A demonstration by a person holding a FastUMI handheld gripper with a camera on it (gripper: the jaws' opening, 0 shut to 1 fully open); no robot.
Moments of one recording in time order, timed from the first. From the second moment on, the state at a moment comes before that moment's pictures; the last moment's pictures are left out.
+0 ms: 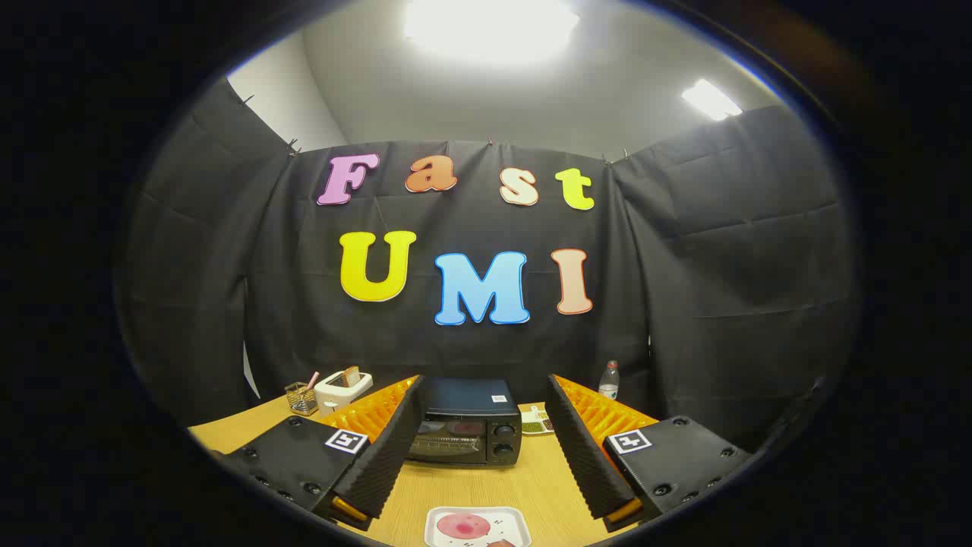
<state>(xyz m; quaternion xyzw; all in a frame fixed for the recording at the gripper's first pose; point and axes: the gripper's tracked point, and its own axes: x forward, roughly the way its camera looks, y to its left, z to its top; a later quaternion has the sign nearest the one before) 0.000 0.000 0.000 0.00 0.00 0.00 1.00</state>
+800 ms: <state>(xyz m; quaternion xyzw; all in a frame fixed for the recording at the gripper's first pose) 0.010 0.010 0.001 0.01 0.00 0.01 1.00</state>
